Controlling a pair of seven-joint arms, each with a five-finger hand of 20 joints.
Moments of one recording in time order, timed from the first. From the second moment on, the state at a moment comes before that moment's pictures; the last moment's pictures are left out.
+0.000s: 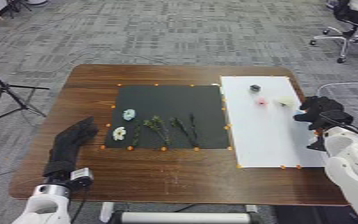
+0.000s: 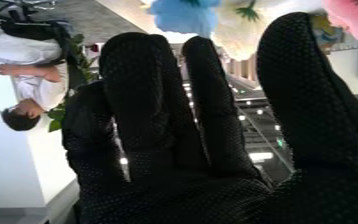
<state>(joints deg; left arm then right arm) 120.8 -71.3 -99.0 -108.1 66.1 1.8 12.2 -94.1 -43.2 82.3 -92.7 -131.5 3.7 18.0</state>
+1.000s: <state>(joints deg) 121.9 -71.4 -100.0 -108.7 66.0 1.8 12.4 -79.5 -35.2 61.7 -102.4 -114.6 16.2 14.8</state>
